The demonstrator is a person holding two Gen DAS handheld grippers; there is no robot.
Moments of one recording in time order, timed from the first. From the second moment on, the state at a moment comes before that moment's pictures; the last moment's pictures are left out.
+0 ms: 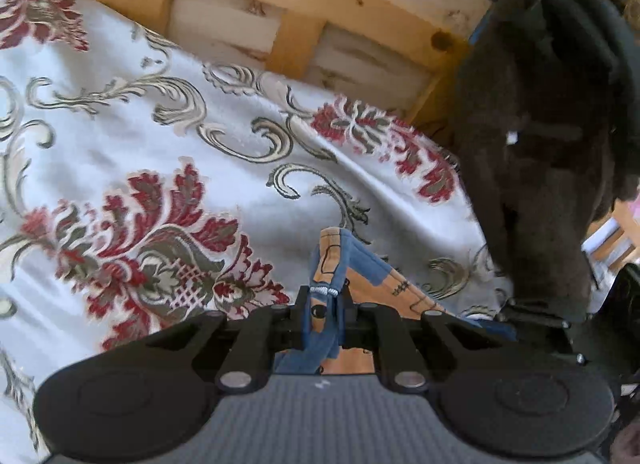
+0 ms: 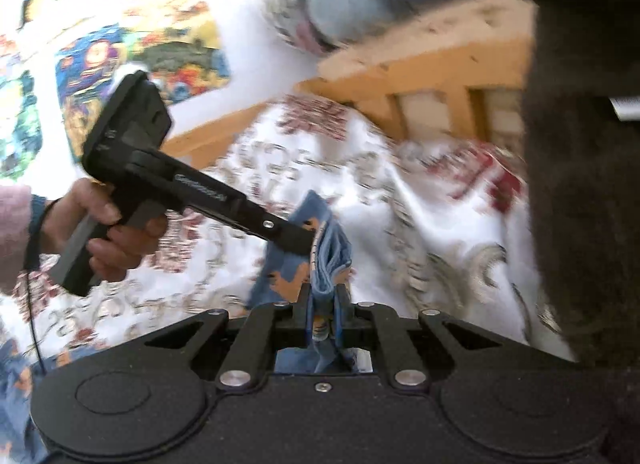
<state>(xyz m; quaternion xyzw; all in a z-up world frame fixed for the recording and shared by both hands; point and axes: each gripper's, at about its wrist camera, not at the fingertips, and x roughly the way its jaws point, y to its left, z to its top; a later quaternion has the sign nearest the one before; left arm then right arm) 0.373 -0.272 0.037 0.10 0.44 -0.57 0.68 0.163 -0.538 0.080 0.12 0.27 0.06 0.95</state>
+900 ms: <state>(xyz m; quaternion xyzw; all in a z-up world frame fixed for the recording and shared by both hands) 0.281 -0.011 0.038 -0.09 0.38 -0.52 0.76 0.112 -0.358 0.122 -0.09 0.30 0.36 0.88</state>
